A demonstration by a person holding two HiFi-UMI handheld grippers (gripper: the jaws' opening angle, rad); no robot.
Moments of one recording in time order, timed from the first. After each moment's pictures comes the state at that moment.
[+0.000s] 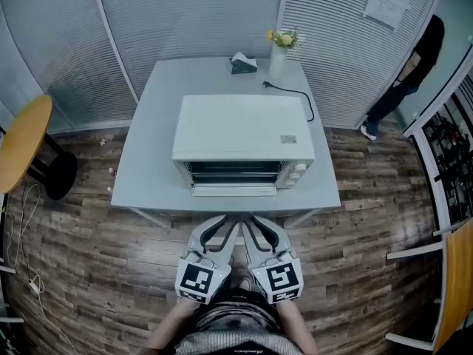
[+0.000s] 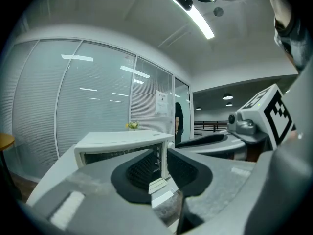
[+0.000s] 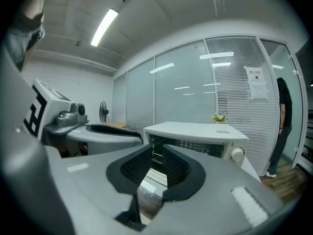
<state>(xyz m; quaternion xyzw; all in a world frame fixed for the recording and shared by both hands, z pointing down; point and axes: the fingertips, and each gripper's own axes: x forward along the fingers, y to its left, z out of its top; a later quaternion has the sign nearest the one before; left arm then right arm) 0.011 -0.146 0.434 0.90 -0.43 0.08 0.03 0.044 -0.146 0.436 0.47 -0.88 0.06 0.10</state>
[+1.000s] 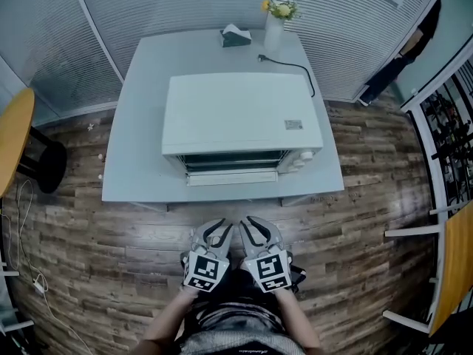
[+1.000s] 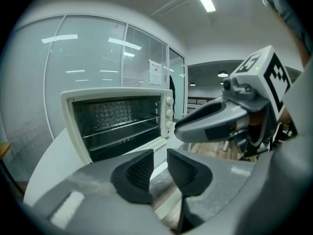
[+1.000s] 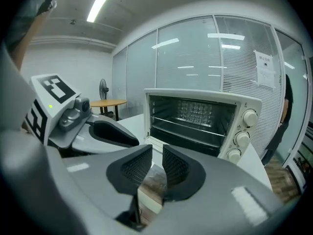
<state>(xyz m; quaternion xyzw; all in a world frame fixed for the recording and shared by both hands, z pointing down) 0.001 -0.153 0.592 0.89 -0.38 0.22 0.09 0.036 -0.159 0.556 0.46 -0.86 0.10 0.22</state>
